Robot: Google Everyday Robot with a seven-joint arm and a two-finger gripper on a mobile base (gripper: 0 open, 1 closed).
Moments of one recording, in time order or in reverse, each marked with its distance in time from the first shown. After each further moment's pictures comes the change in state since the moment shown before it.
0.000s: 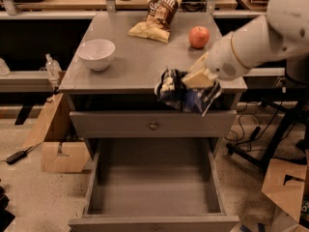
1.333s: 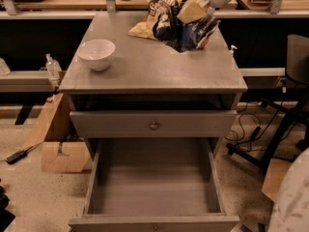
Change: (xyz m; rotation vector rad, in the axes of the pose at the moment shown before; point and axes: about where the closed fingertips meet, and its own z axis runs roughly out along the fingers) arm -0.104 -0.125 -0.038 0.127 0.044 -0.087
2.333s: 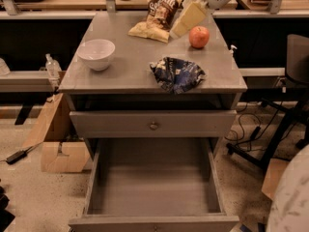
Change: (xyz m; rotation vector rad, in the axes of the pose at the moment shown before) arm -0.001 0.002 0.007 -0.011 0.000 -0.002
